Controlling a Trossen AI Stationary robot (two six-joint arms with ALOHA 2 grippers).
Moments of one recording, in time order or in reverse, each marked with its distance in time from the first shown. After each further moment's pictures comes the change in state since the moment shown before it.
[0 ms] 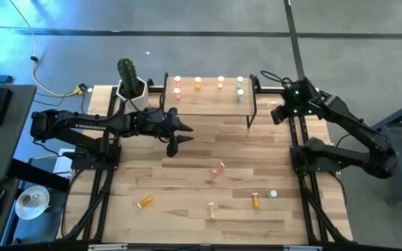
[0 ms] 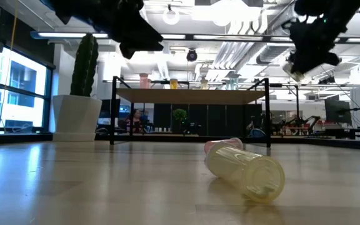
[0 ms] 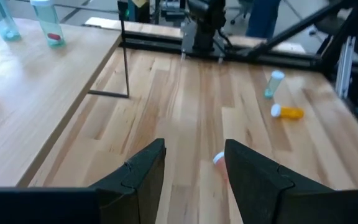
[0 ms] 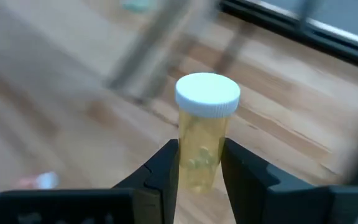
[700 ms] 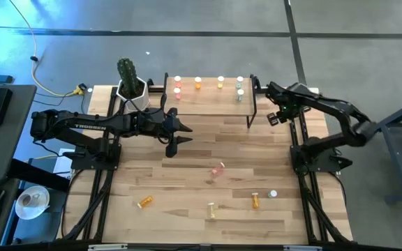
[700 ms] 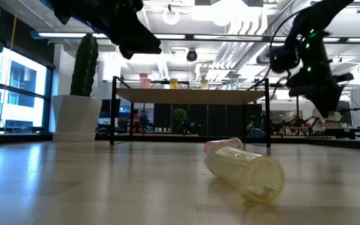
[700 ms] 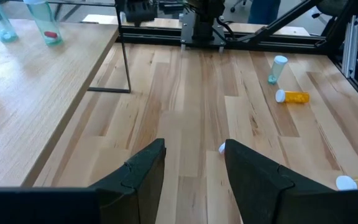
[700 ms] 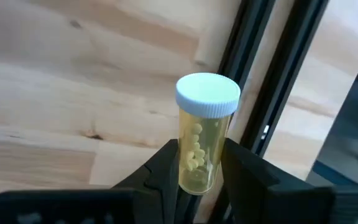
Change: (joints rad) left arm 0.000 0.000 0.000 -0.036 0.000 0.074; right arm -0.058 0.504 0.000 -0.223 0.409 0.141
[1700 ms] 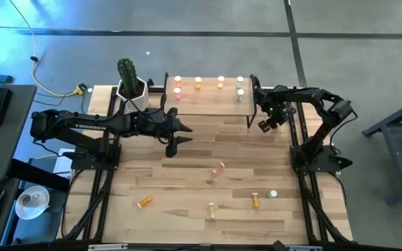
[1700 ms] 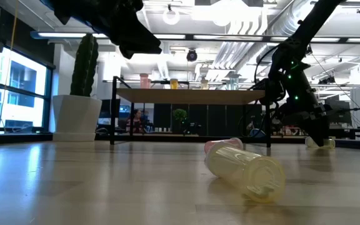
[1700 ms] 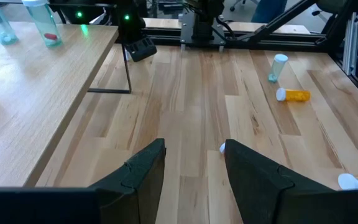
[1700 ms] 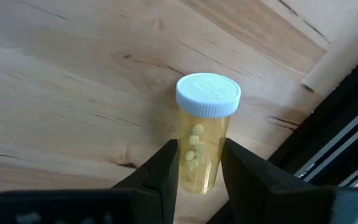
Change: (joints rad) left arm 0.000 0.000 0.000 -0.001 0.000 0.015; right arm 0.003 0.358 0.000 0.156 -0.129 -0.164
